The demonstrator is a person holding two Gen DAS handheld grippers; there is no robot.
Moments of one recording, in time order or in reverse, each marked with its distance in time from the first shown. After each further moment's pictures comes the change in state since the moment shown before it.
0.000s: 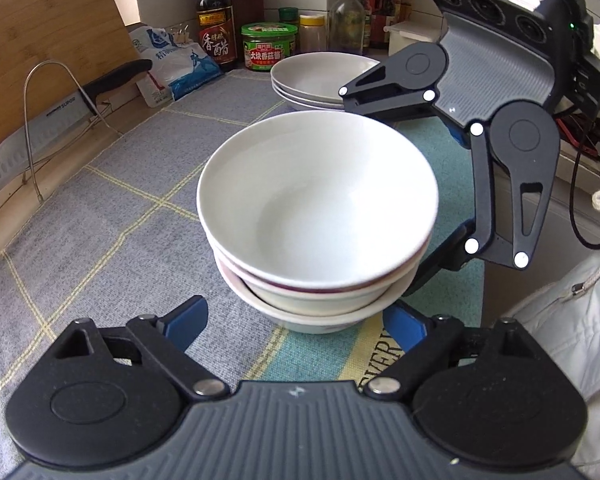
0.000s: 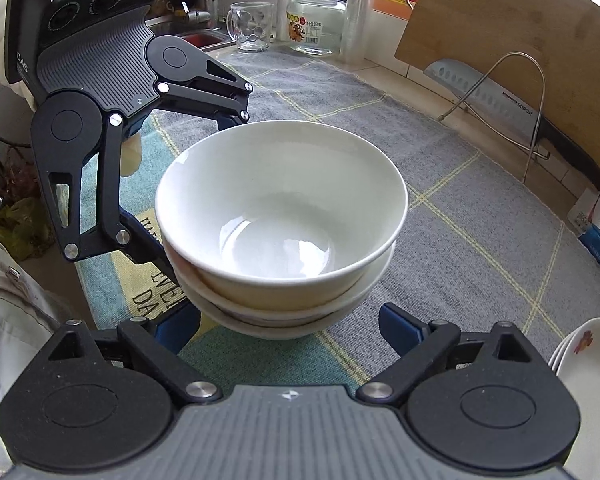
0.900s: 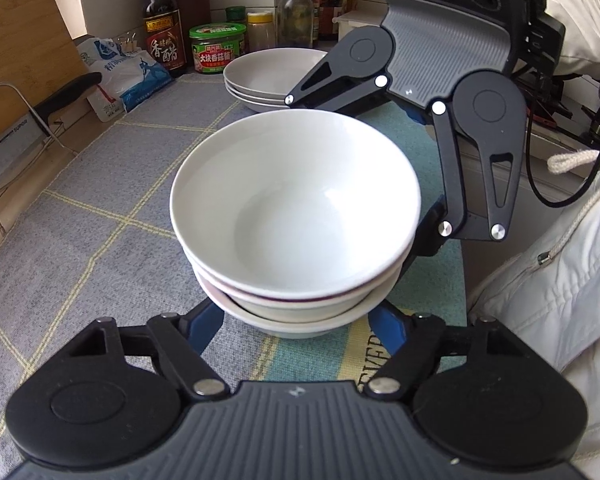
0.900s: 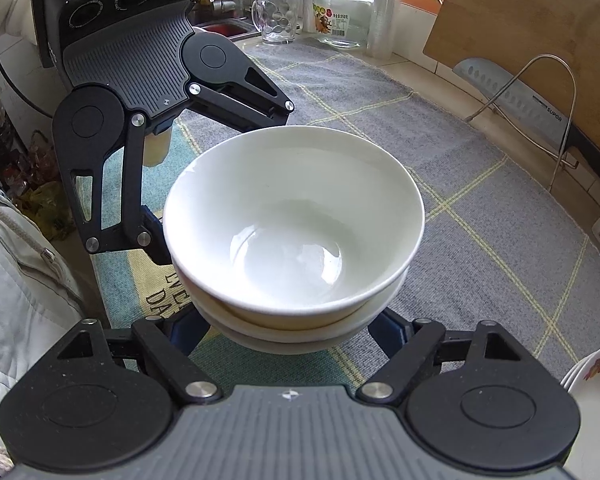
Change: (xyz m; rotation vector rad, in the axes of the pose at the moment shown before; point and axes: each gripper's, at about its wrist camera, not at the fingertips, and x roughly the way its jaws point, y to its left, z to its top) left arm 0.006 0.006 0.006 0.116 0.017 -0.132; right arm 0.007 -0.004 0.012 -0.041 0.045 0.083
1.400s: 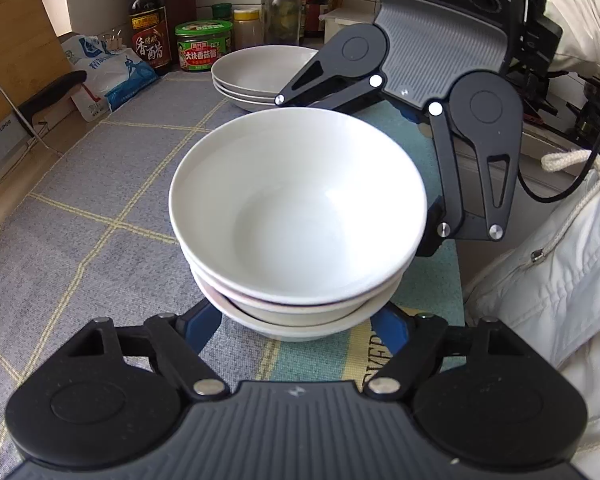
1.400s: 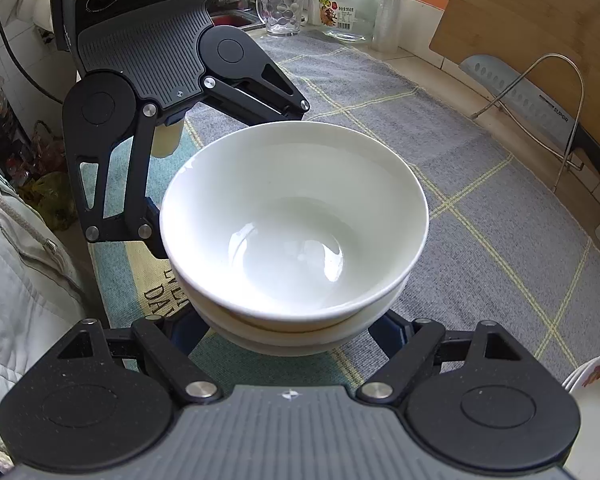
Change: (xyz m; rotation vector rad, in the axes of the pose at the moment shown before) left arm 0.004 0.007 0.002 0.016 0.004 -0.058; right arm 0.000 0.002 0.001 -0.019 0.027 0.005
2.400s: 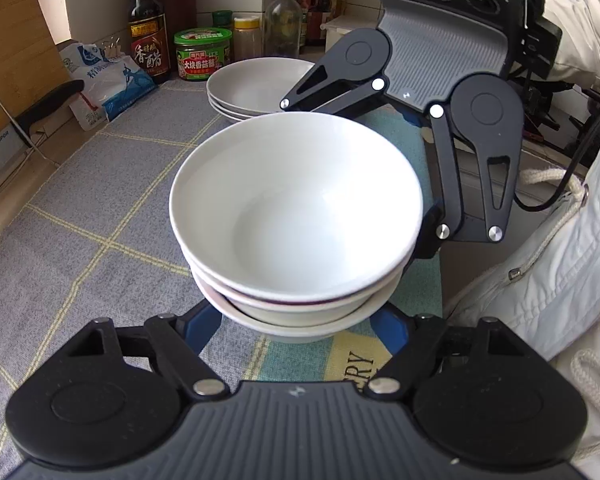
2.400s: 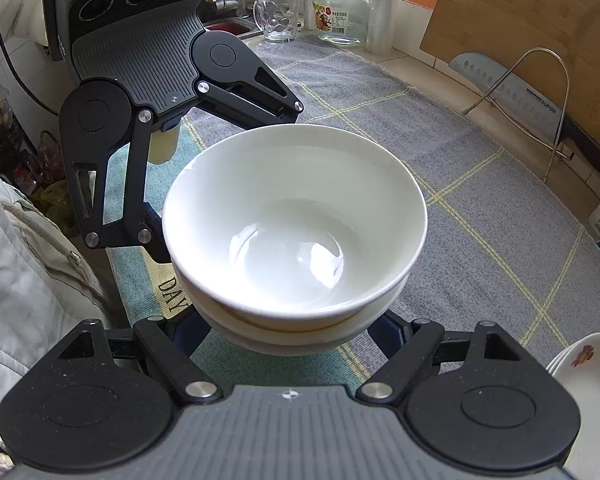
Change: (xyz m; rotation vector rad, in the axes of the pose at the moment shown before) left arm -0.001 -0.004 0.011 -0.023 -0.002 -0.001; right arm -0.023 -0.010 -0.005 0.028 -0.007 0.024
